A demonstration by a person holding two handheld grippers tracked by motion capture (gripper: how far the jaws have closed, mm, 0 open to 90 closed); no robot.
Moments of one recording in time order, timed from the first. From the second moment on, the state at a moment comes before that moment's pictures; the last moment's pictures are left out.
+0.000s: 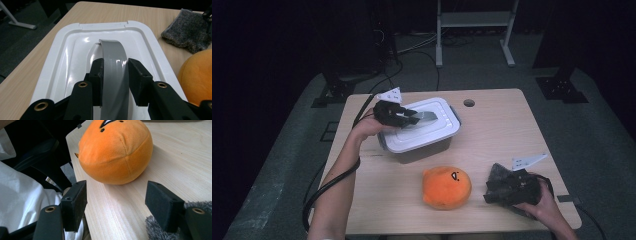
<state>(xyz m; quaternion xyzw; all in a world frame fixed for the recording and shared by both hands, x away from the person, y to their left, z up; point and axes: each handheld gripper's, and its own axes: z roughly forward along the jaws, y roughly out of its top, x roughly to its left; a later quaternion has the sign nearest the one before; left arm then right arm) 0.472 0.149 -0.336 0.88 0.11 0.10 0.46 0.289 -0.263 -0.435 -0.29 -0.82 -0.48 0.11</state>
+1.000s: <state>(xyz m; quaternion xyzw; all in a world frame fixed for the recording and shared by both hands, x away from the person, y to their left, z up) 0.464 0.117 -0.338 0.89 0.07 0.08 0.45 0.289 -0.263 -0.435 -0.29 -0.82 -0.48 0.11</state>
